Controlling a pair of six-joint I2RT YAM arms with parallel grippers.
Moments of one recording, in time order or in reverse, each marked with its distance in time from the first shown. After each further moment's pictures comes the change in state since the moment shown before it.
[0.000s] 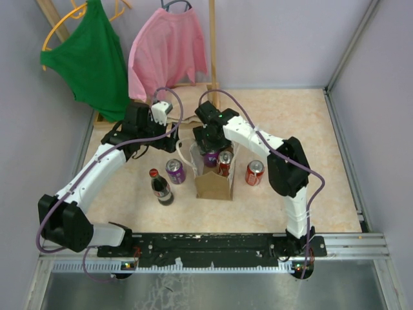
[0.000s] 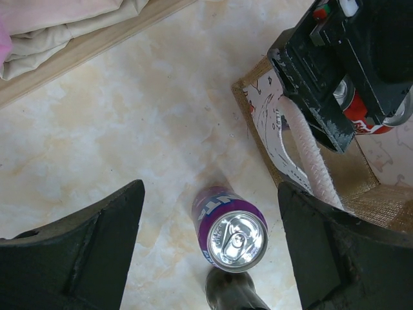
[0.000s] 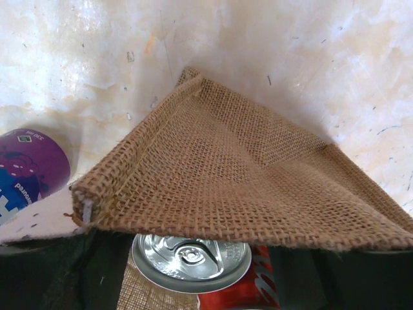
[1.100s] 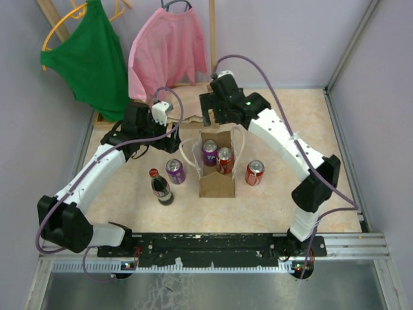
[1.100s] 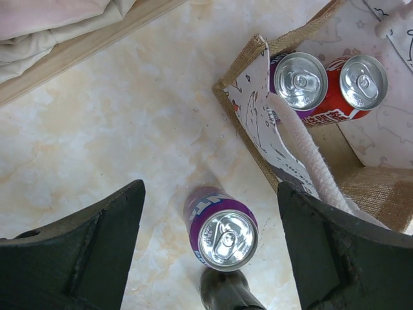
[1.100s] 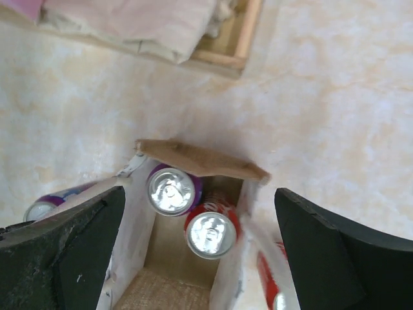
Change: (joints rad) left arm 0.000 0.000 0.000 0.001 0.045 0.009; right arm 0.002 -0.236 0.130 0.006 0.197 -0.029
